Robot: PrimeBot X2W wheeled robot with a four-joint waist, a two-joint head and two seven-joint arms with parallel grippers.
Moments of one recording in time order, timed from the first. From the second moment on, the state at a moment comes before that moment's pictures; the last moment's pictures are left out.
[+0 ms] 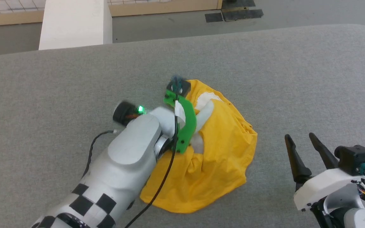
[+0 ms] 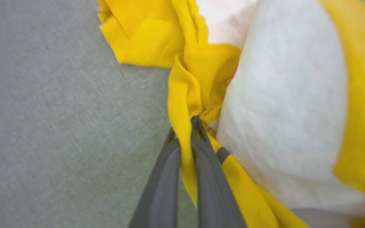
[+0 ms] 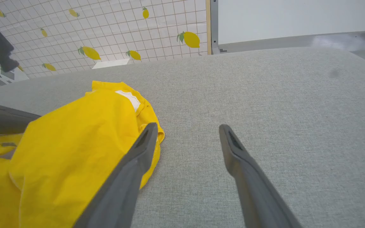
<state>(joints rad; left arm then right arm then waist) -0.85 0.07 -0.76 0.74 -0.52 -0.02 0.64 0.00 -0.05 -0.03 -0.08 0.20 0.13 0.16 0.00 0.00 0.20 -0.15</state>
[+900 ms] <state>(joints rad) -0.41 0.31 -0.42 0.47 -0.69 0.25 -0.09 0.02 -0.05 -0.04 -0.11 0.19 0.13 0.19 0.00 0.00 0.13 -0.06</state>
